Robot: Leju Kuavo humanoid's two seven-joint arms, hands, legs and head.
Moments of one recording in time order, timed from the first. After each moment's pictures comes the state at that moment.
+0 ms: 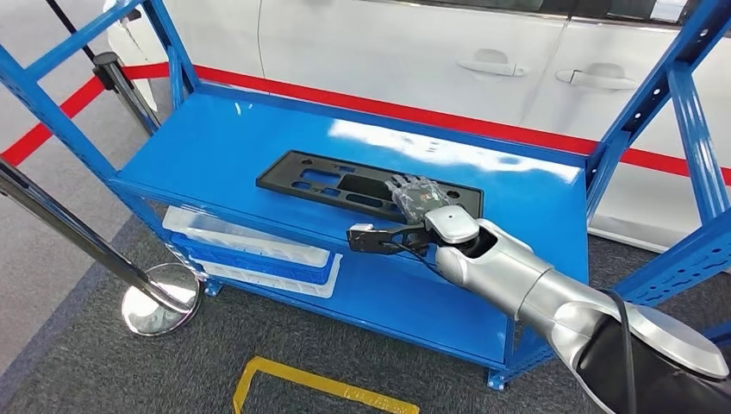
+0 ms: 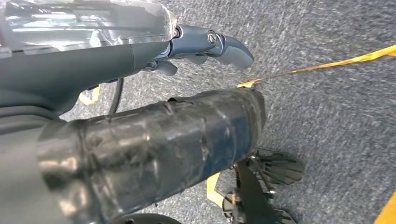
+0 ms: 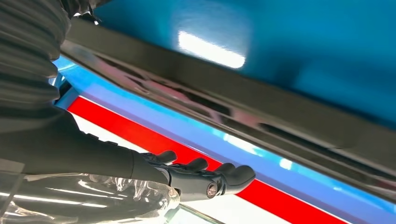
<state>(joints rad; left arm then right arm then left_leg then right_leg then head) -0.09 0.10 -0.92 -0.20 1.13 0.30 -0.12 -0.97 -0.11 1.12 -0.83 0.47 0.10 0.32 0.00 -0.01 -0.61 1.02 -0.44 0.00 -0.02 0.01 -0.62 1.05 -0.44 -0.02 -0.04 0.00</state>
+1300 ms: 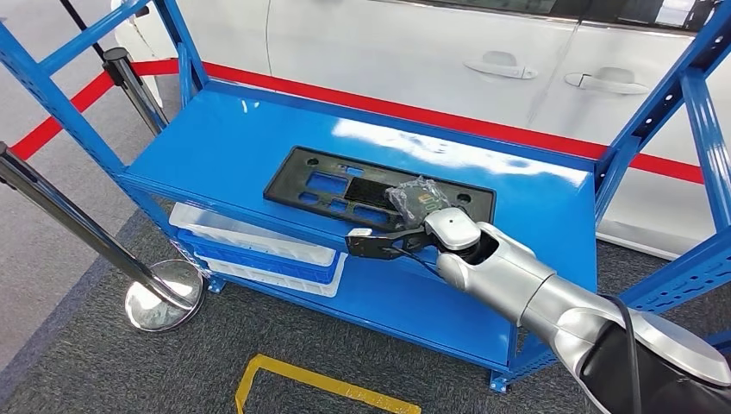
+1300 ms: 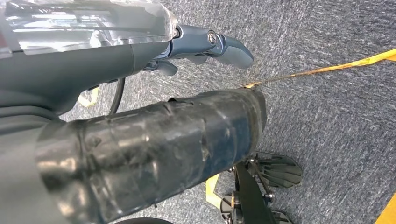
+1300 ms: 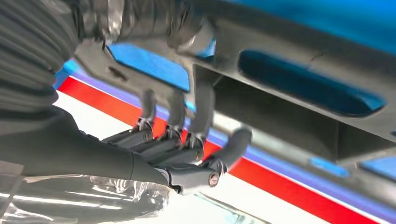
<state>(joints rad) -0.09 0.10 -0.92 -0.20 1.13 0.30 -0.13 -0.96 -0.11 1.11 -0.86 0.55 0.07 0.28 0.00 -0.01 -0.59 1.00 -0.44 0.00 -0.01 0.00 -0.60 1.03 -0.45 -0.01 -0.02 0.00</state>
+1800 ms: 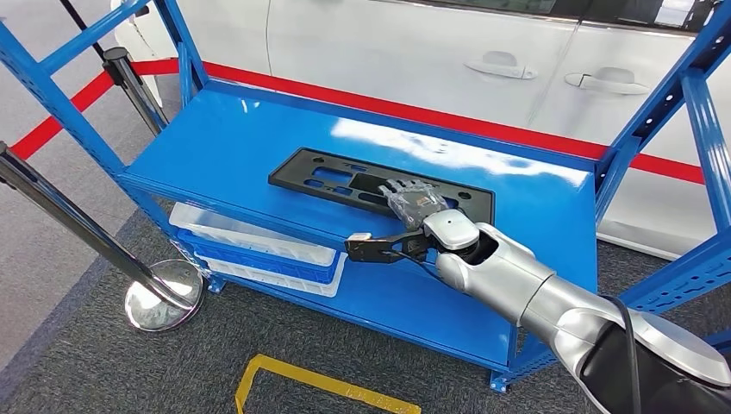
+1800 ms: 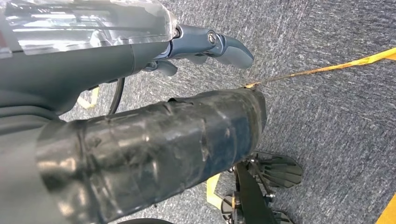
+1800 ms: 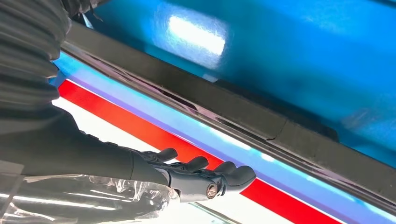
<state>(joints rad) -0.09 0.10 -0.93 -0.20 1.12 0.30 -0.13 -0.95 -0.11 1.11 -0.87 0.53 0.12 0.27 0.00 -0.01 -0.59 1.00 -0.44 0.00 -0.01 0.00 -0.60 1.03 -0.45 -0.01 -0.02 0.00</state>
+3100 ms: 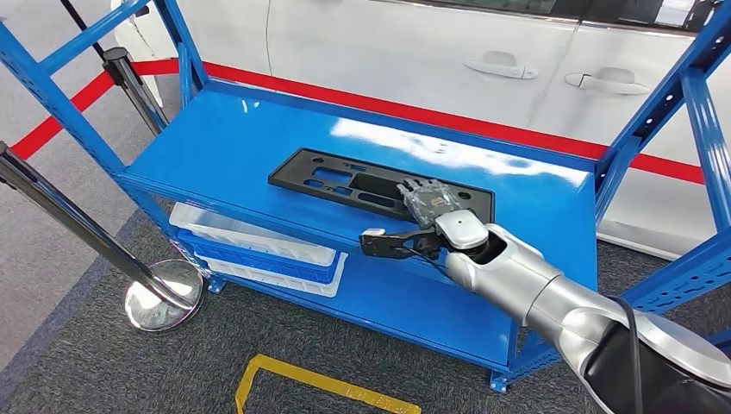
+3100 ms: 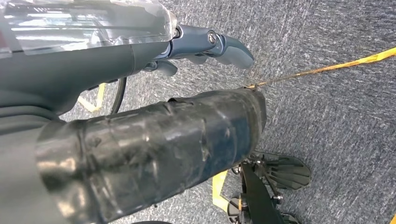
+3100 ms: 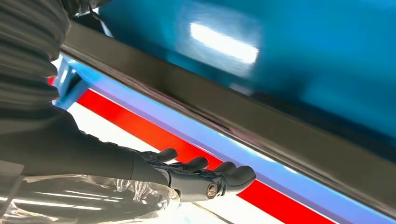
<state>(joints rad) -0.09 0.10 -0.95 -0.20 1.12 0.30 -0.11 -0.95 -0.13 1.11 -0.81 0.54 0.10 0.33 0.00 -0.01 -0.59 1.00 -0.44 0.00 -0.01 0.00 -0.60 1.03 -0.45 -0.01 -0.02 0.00</state>
